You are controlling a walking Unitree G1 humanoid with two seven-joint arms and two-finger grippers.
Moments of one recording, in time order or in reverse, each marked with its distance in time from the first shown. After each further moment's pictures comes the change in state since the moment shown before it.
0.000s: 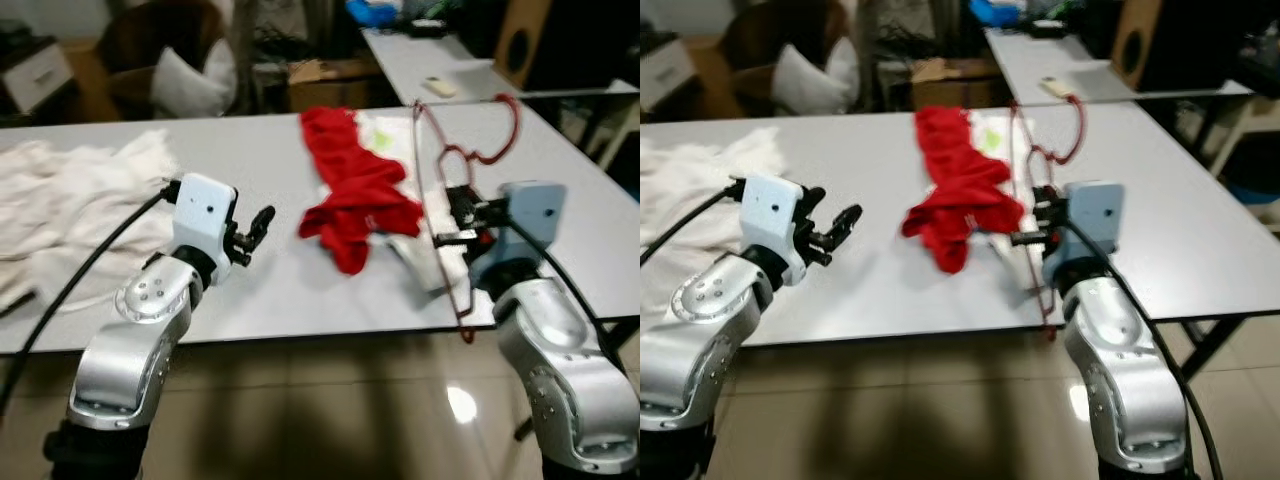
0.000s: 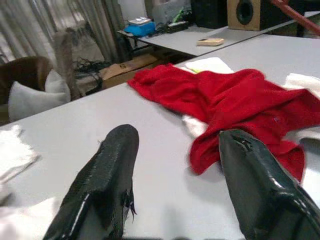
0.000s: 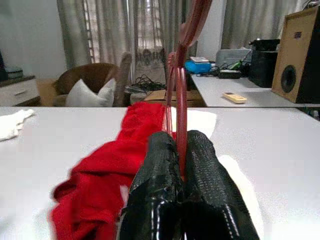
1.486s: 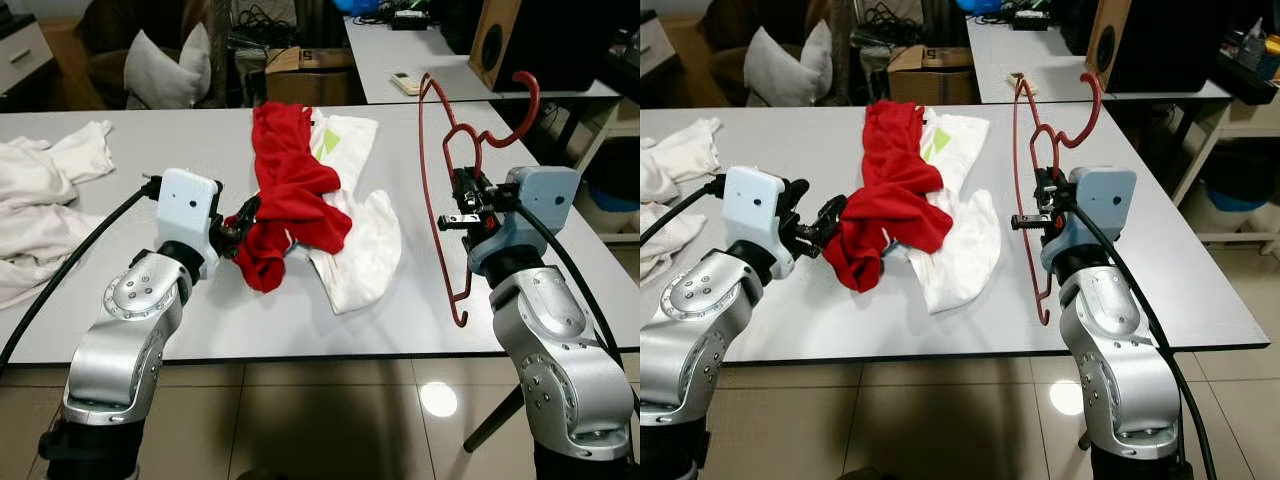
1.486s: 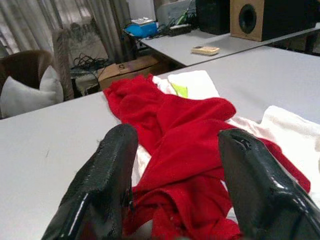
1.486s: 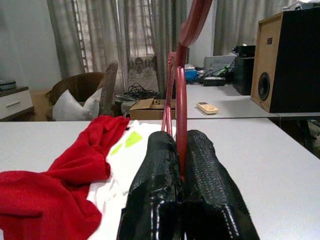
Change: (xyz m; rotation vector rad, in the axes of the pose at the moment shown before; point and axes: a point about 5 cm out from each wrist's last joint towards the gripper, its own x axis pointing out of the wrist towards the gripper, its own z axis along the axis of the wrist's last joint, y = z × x) left arm -0.001 0.013 -0.001 -0.014 -0.032 0.061; right arm 0.007 -0.002 0.010 0.036 -0.073 -0.021
